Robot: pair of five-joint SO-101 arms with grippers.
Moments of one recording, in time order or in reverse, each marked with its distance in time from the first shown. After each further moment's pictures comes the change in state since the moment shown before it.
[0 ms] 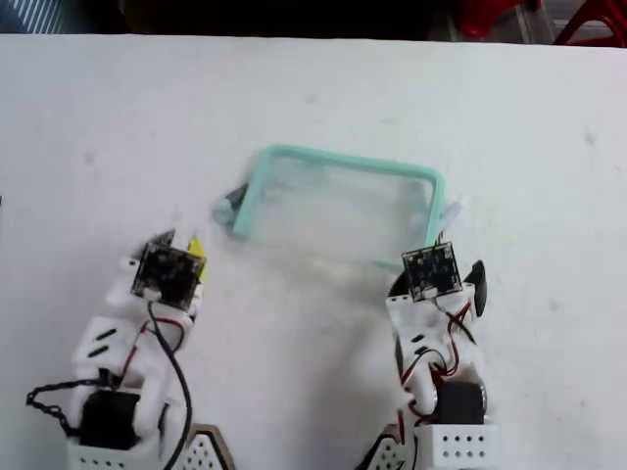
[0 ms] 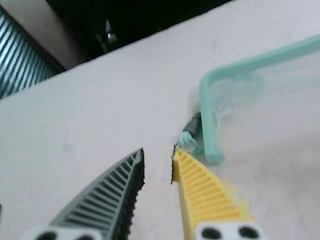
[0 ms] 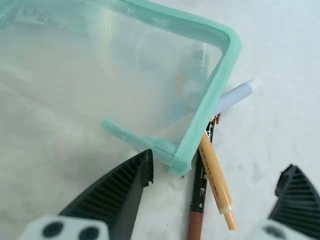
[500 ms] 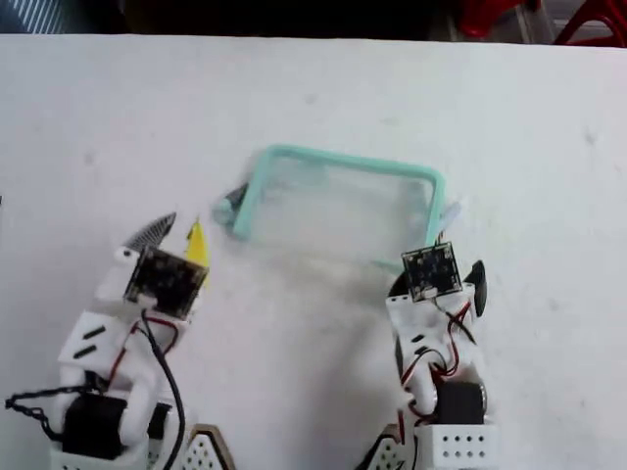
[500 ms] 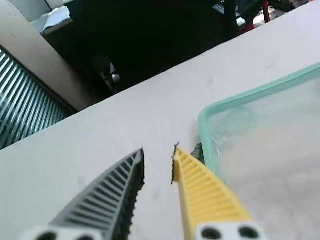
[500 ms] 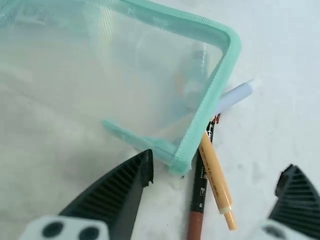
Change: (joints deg) left arm 3.4 6.6 -12.0 0.0 -3.3; right arm 0.0 0.0 0.0 0.1 0.1
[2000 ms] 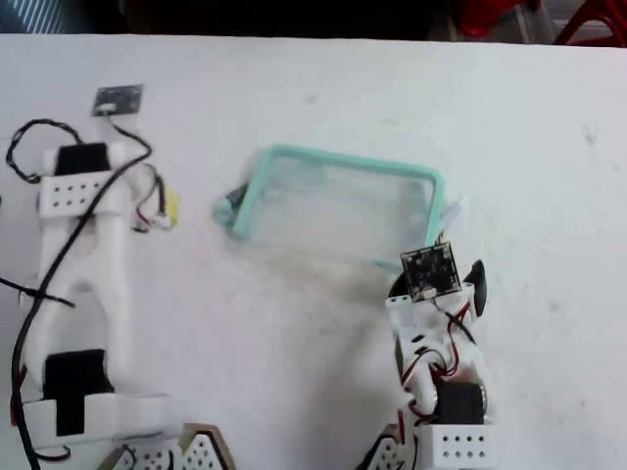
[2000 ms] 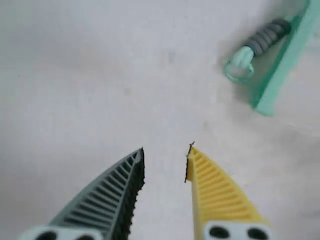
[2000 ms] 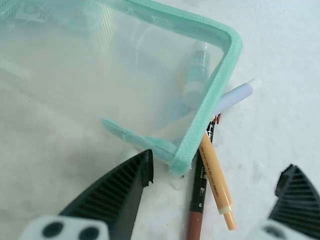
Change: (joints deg) left arm -16.3 92.5 -59.4 27.9 23.2; right arm 0.0 0.0 0.0 0.1 0.4
